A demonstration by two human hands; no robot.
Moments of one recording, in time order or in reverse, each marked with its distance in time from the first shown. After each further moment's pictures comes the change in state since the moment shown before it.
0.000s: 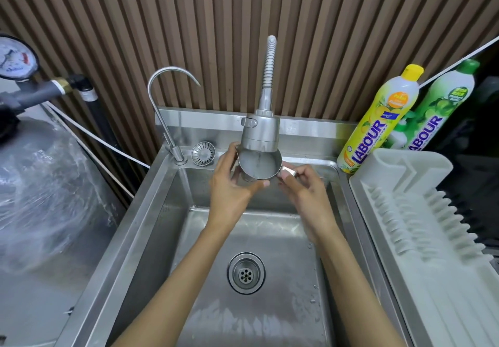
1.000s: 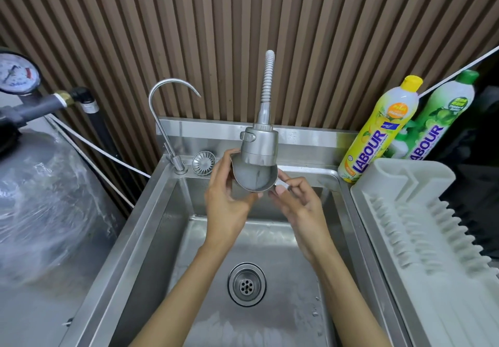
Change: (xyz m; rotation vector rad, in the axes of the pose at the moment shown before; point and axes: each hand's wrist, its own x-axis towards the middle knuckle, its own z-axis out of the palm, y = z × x) left_hand -0.004 0.005 0.000 0.015 0.063 0.137; right_hand -0.003 0.007 0.002 0.239 -0.128 -0.039
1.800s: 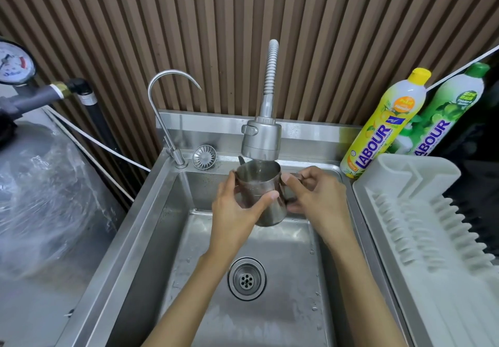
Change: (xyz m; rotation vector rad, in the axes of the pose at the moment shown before) left_hand -0.016 -0.005 0.002 0.297 -0.077 -0.218; right_hand 0.004 -0.032 -0.003 -0.753 0.201 -0.008
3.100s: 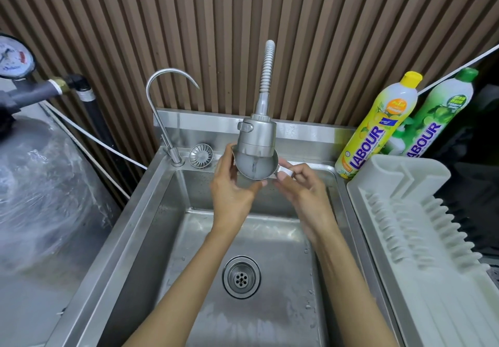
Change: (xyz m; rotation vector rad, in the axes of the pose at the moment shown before) left_hand 0.023 0.001 0.014 -0.355 0.122 0.119; right_hand 0.006 0.015 0.012 0.650 -0.170 0.041
